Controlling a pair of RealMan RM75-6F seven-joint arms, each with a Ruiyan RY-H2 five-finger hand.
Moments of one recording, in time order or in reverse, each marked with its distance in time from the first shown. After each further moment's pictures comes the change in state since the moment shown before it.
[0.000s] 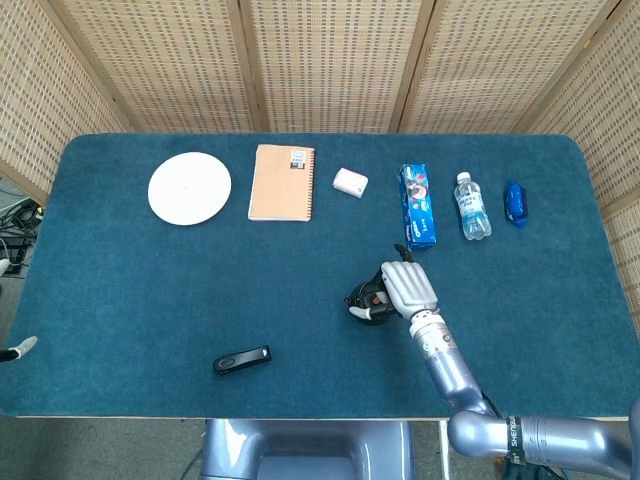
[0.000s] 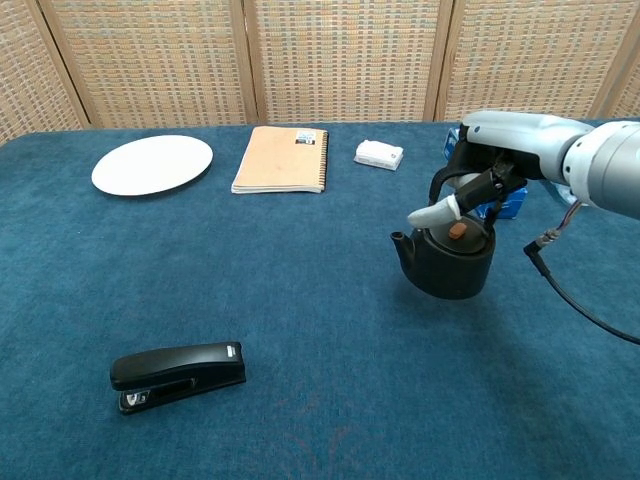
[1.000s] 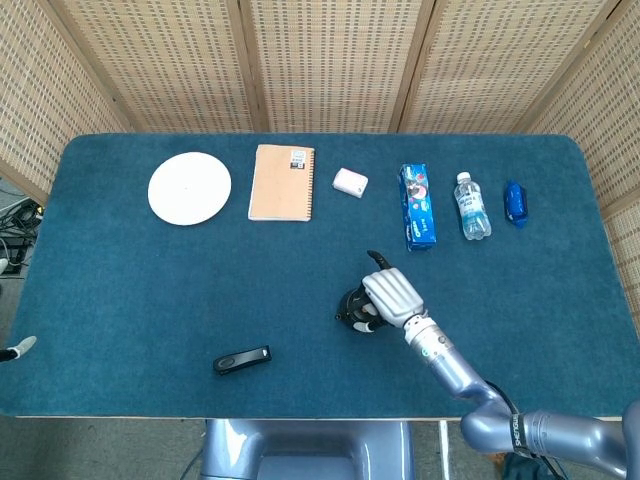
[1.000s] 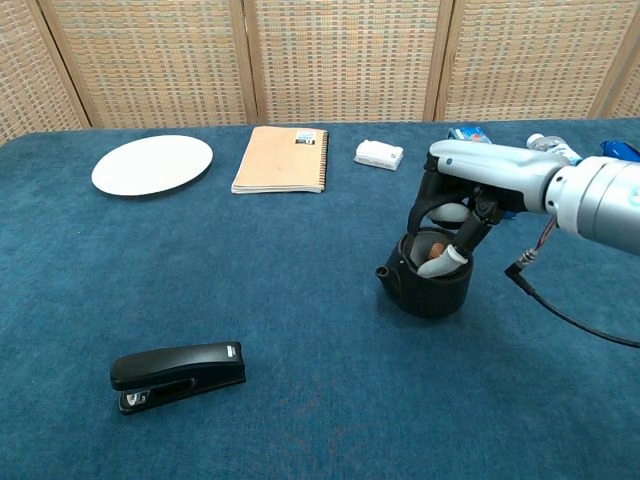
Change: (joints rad) left arm 0.000 0.002 0.000 0.003 -0.001 -0.002 -0.007; right arm -0.037 -0.026 -0.068 0.220 -0.448 -0.178 0.293
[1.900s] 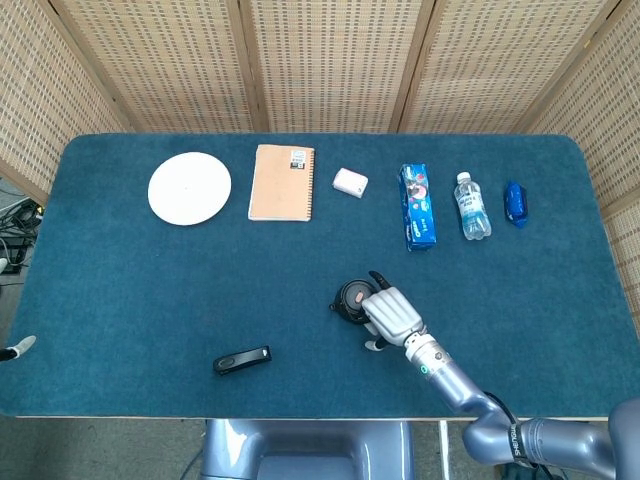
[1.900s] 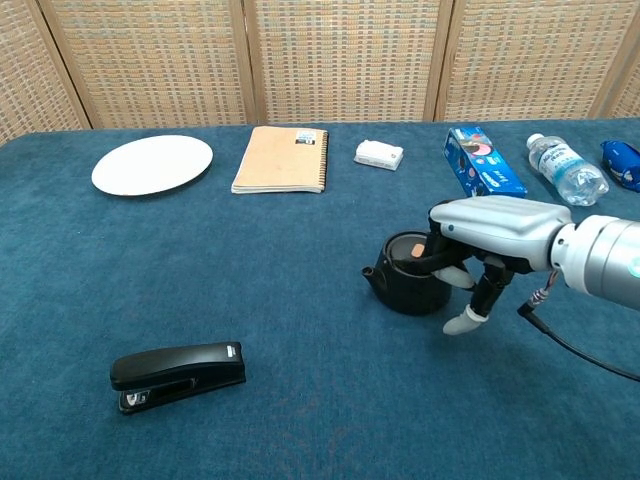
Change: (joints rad) left arm -0.001 -0.001 -0.001 0.002 -0.004 -0.002 0.000; right arm -0.010 -0.046 -0.100 0.056 -0.039 -0.002 -0.123
